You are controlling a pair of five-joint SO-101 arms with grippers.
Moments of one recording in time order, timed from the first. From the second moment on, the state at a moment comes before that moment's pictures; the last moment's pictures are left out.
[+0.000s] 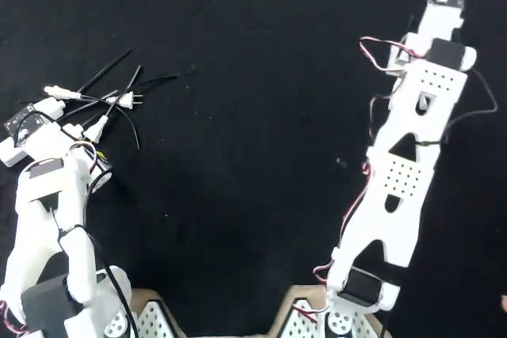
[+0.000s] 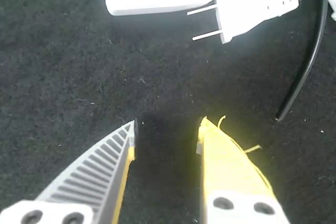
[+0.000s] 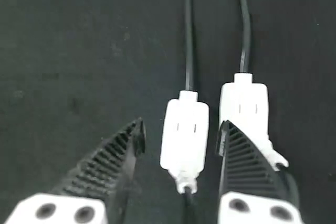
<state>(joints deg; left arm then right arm) -27.1 -22.8 56.6 40.7 18.9 21.3 68.5 -92.5 90.5 8.3</state>
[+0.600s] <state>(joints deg) -27.1 -22.8 56.6 40.7 18.9 9.3 34.7 -80.2 99.3 8.2</state>
